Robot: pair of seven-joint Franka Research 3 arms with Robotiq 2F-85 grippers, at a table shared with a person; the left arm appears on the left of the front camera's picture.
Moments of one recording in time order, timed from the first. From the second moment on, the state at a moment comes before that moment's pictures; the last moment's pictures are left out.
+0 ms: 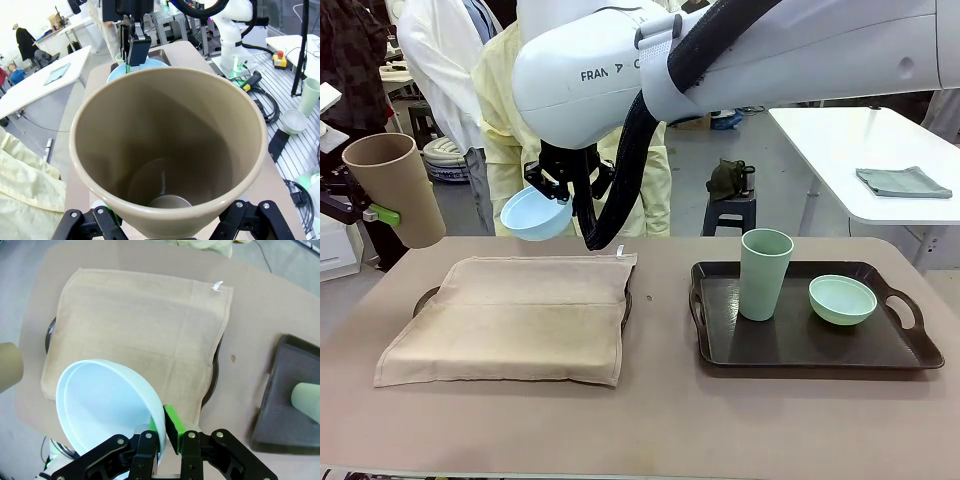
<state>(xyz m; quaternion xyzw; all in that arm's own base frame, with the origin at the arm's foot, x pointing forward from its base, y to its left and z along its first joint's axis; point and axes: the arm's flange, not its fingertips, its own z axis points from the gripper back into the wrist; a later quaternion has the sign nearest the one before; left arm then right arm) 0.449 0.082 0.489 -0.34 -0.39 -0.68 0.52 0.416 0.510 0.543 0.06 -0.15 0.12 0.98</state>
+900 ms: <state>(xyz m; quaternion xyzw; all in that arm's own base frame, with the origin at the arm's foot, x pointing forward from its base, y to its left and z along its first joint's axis) 0.481 0.079 0.400 -0.38 -0.38 -0.67 0.51 0.481 0.506 0.432 0.13 -0.03 0.08 0.99</state>
